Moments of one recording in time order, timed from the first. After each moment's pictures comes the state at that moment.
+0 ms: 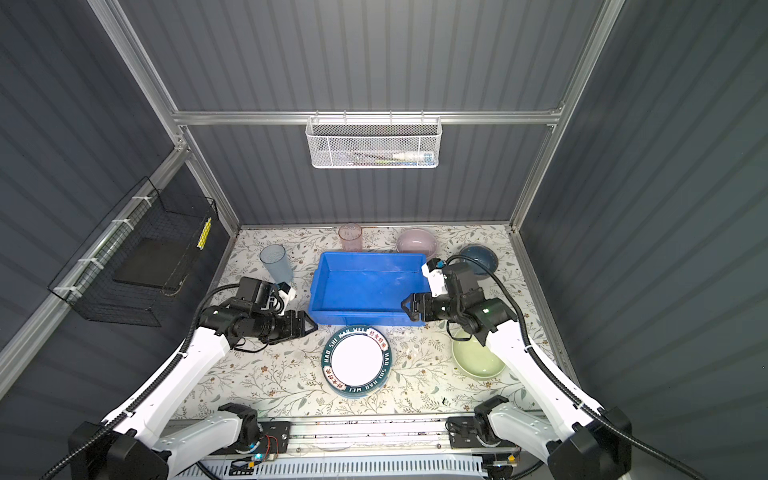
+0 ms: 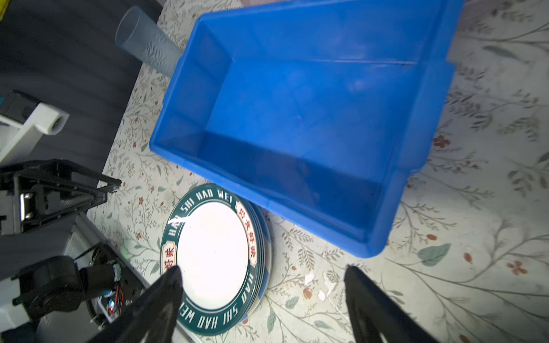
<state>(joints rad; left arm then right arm) -0.30 1.08 0.85 -0.87 0.43 -0.40 0.45 1.08 0.92 -0.62 -0.34 0.35</state>
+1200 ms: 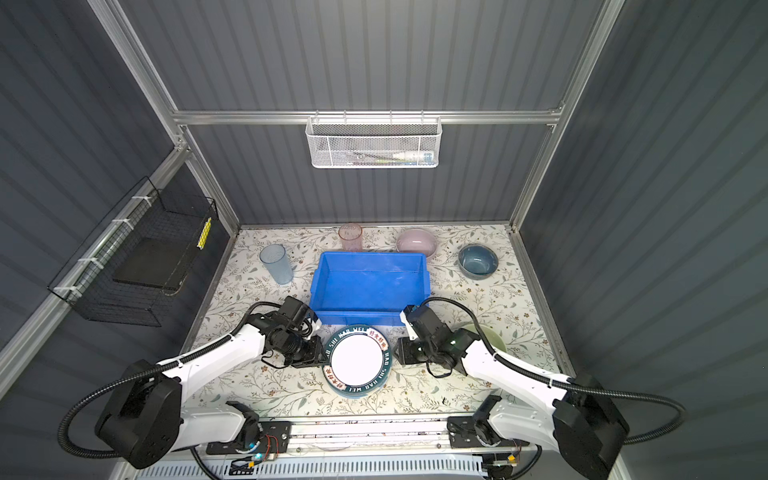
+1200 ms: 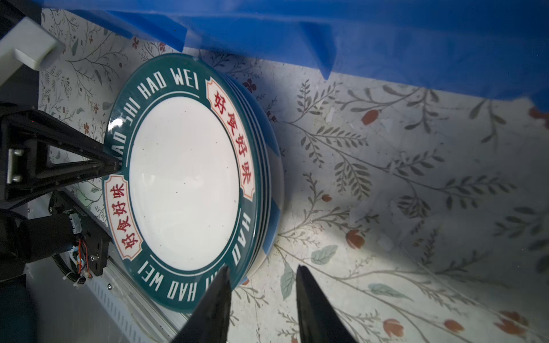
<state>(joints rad) -0.53 1.31 0.69 -0.71 0.42 -0.51 0.77 1.15 0.60 -0.40 -0.20 0.62</state>
